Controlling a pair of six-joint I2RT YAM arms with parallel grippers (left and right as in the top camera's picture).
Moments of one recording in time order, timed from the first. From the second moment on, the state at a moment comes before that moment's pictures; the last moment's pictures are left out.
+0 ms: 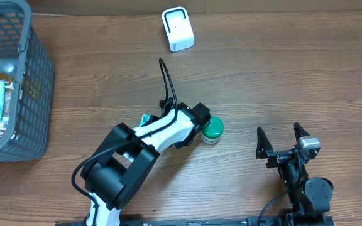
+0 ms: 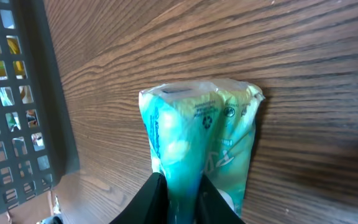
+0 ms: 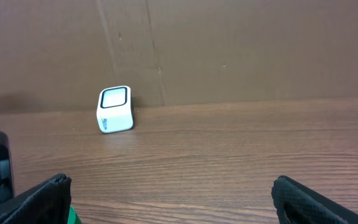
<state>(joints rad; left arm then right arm) -0.73 2.01 1.23 -1.05 -0.78 -0.57 0.04 0.01 0.02 -0.02 -0.12 0.12</state>
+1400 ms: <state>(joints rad) -0.12 1.94 1.38 -1.09 0.17 -0.10 0.04 0.01 0.02 -0.03 -0.12 0.12</state>
